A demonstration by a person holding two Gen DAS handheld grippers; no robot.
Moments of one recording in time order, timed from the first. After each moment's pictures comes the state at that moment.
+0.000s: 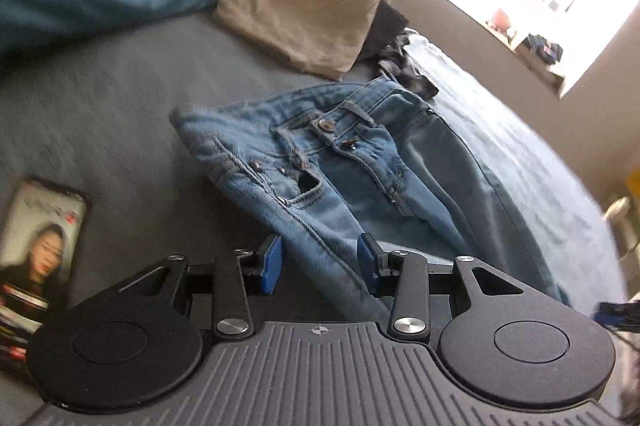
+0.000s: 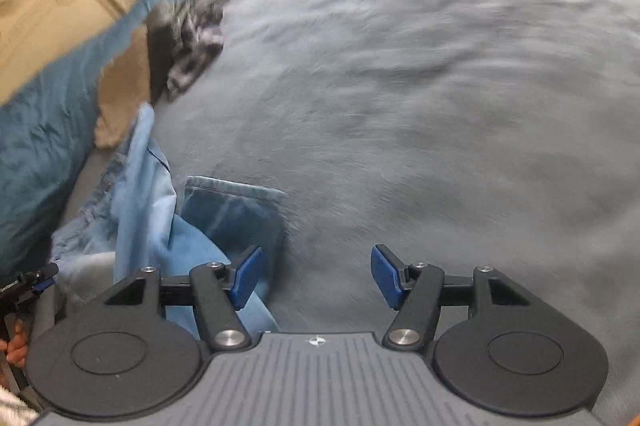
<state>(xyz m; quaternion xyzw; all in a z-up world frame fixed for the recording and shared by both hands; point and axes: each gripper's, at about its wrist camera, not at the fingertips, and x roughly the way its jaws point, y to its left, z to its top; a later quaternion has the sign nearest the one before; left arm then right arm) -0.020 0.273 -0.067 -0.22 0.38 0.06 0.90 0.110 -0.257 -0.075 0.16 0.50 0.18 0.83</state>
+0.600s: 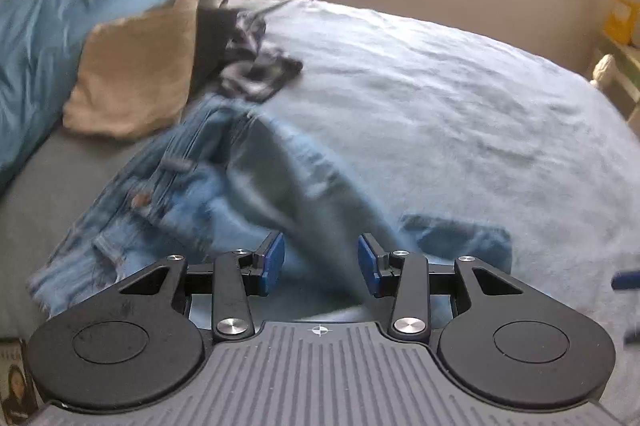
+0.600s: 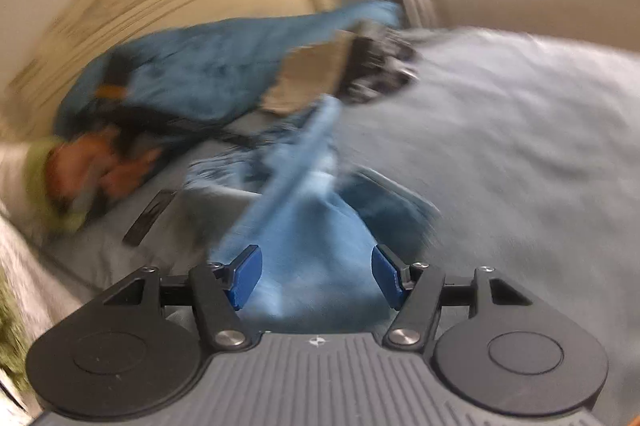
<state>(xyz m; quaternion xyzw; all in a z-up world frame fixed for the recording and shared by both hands) 0.098 0.086 -0.022 -0.02 0.41 -0.01 0.91 0.047 -0.224 -0.036 0.02 0.35 0.45 0.82</state>
